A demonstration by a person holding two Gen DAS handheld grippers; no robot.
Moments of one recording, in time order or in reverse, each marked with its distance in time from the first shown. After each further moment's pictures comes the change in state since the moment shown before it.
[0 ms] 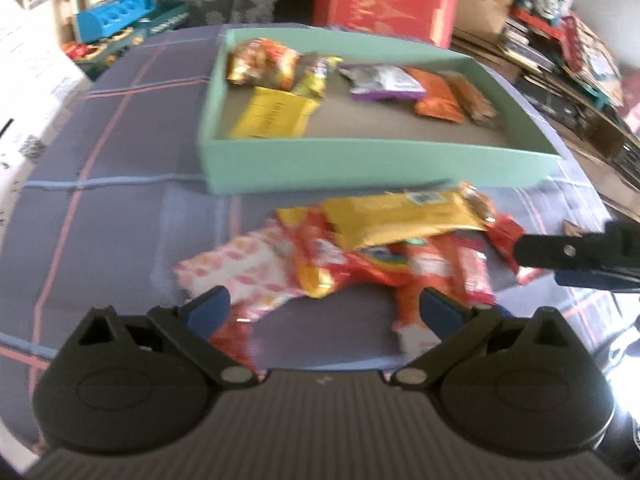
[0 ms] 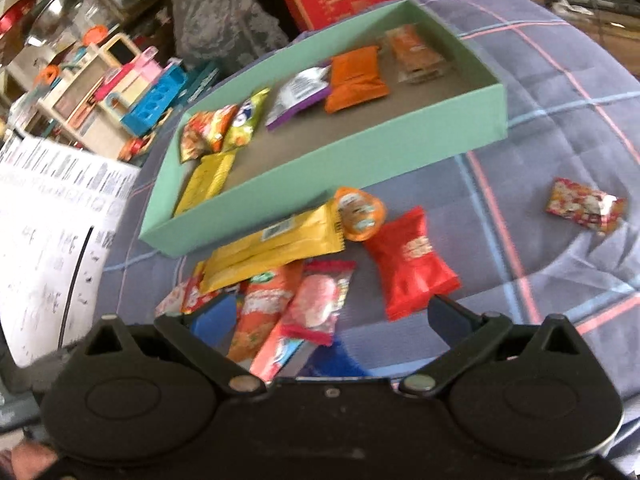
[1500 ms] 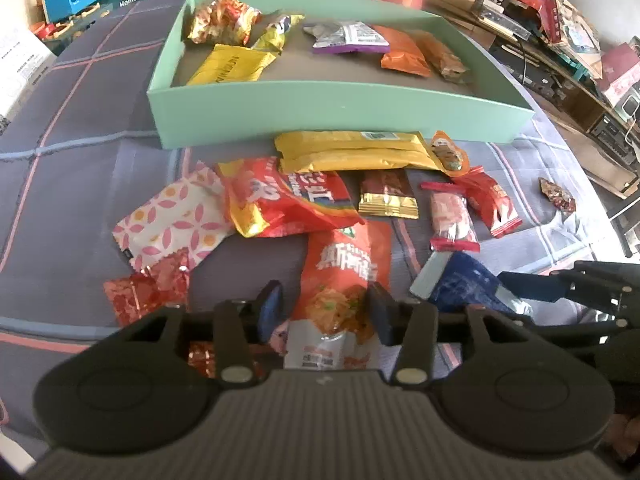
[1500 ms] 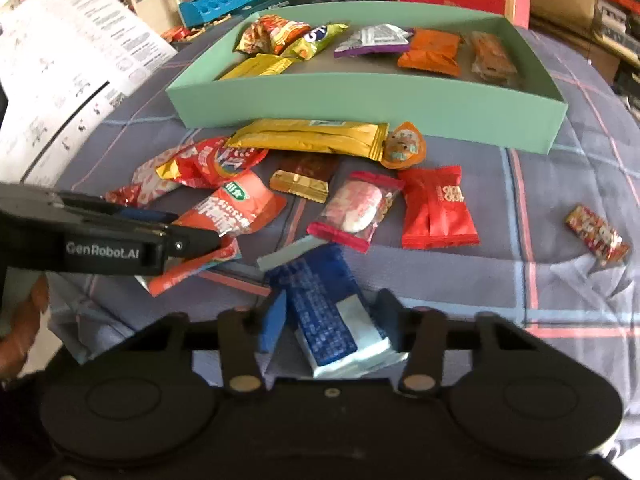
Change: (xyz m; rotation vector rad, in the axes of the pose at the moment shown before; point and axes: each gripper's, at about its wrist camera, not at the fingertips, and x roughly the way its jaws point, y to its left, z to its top) left arm 0.013 -0.012 -0.021 0.022 0.081 -0.062; right arm 0.002 0.037 -0.060 -0.454 0.065 -0.098
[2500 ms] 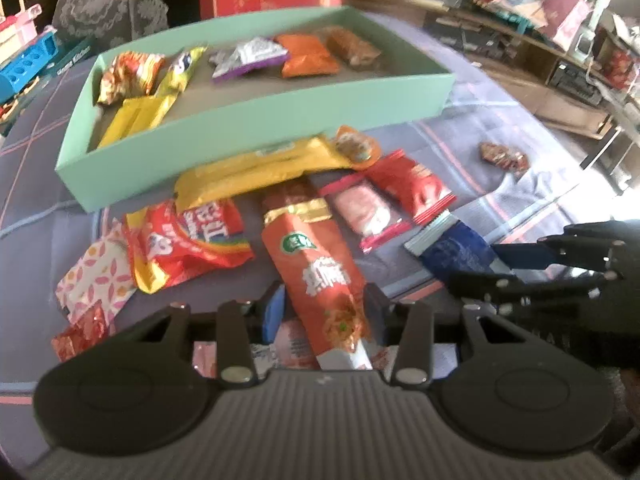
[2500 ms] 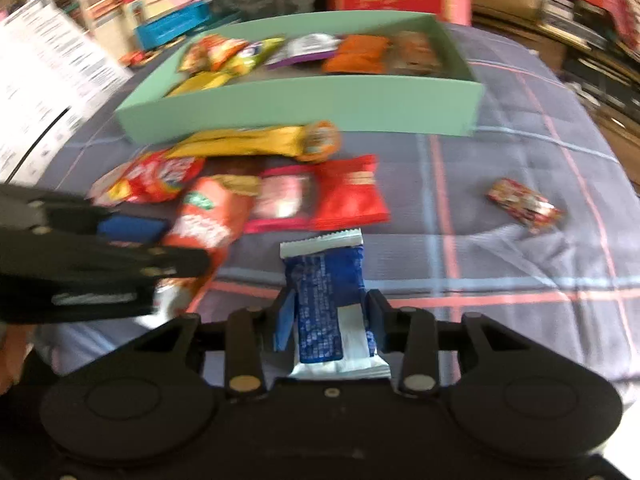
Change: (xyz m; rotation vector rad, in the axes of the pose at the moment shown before) left arm 0.001 -0.065 -0.004 0.236 -0.055 -0.033; right arm -0.018 -0.043 -0.021 0.117 -0.053 -0.106
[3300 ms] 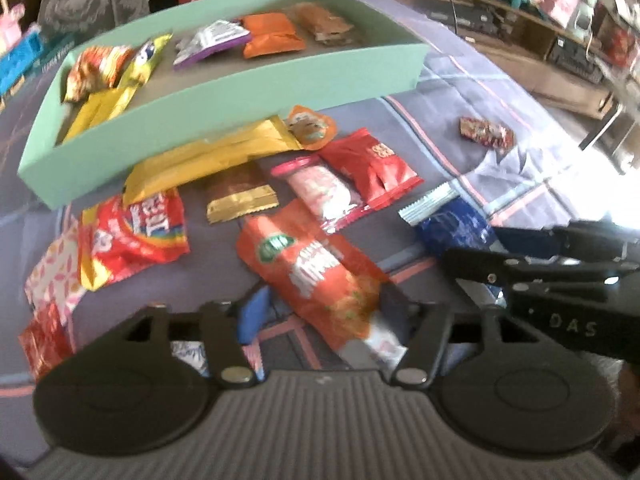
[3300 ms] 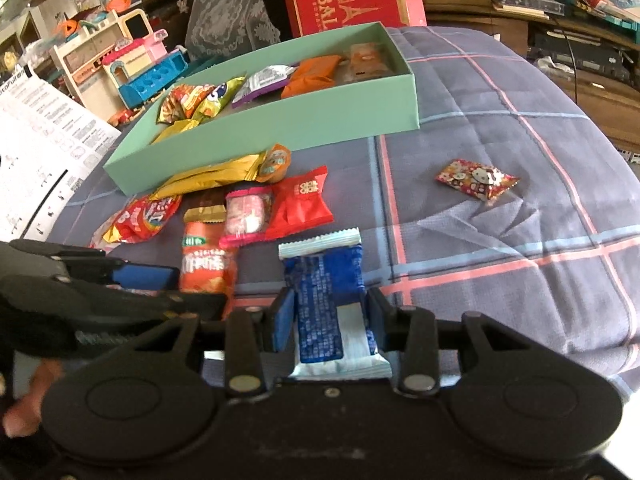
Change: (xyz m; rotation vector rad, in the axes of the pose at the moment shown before) left arm 0.024 -0.042 0.005 0.040 0.080 0.037; right arm -0.016 -0.041 -0.024 0.153 -0.087 0.076
